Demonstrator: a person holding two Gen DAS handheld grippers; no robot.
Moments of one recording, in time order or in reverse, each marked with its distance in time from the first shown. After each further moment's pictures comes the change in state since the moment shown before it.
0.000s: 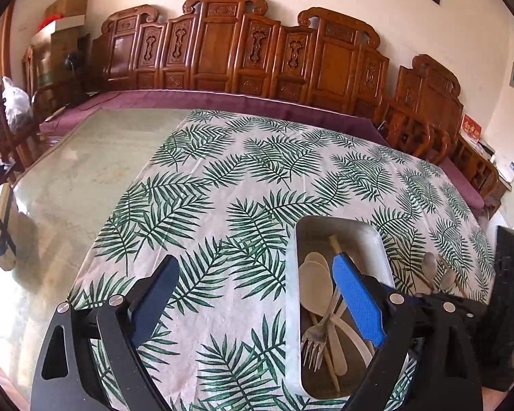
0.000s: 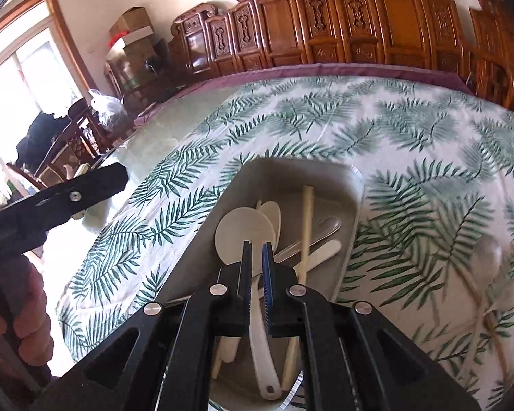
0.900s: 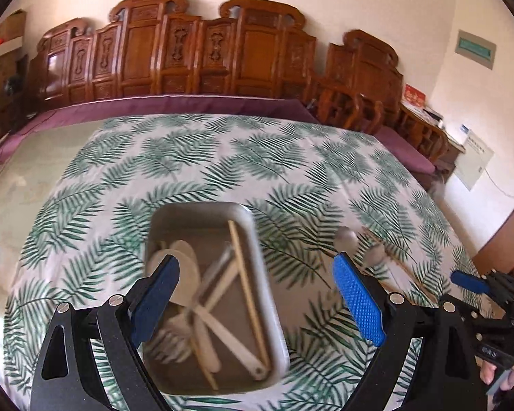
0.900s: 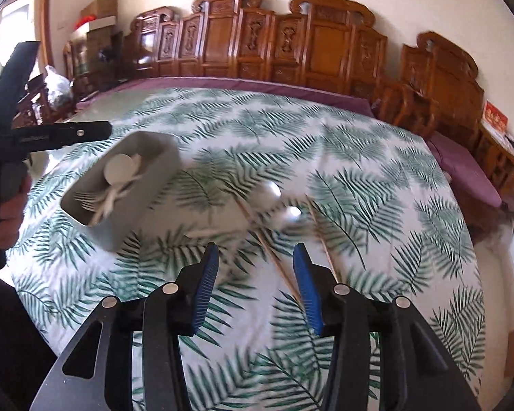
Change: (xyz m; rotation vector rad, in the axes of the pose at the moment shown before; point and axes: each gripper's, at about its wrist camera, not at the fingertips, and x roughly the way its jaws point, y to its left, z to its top) left arm 0.001 -0.126 -0.022 0.165 0.030 -0.204; right arm -0.159 -0.125 -0.087 -0.061 -0.011 -0.348
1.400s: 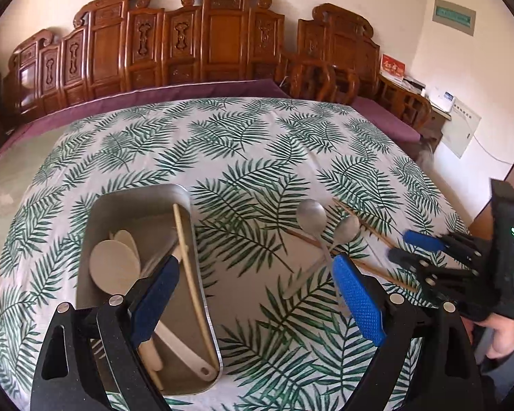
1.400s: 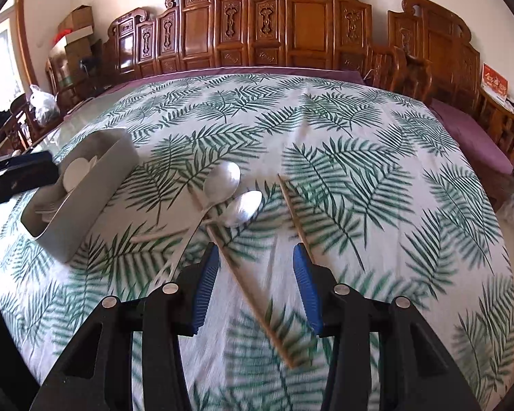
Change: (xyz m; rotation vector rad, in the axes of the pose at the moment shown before) left arm 0.026 -0.051 -0.016 0.085 0.062 -0.039; right arm 0.073 -0.043 0.006 0.086 0.025 0.041
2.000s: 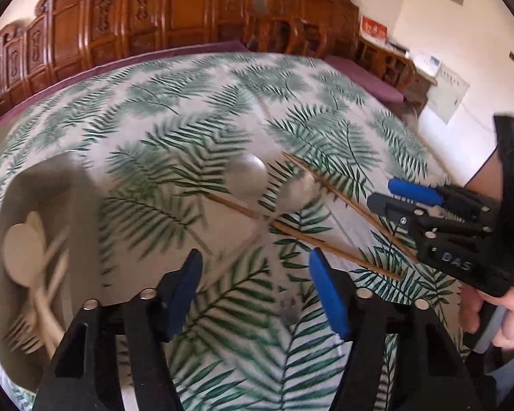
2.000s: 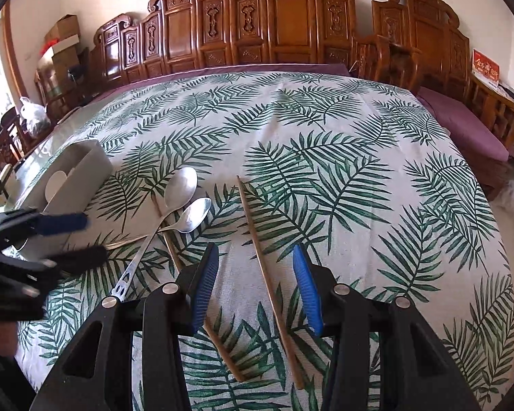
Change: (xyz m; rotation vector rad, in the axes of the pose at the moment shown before) left arm 0.075 -0.074 -0.016 0.064 0.159 -0.070; right arm -0.001 -0.040 -0.004 0.040 0.008 -0.021
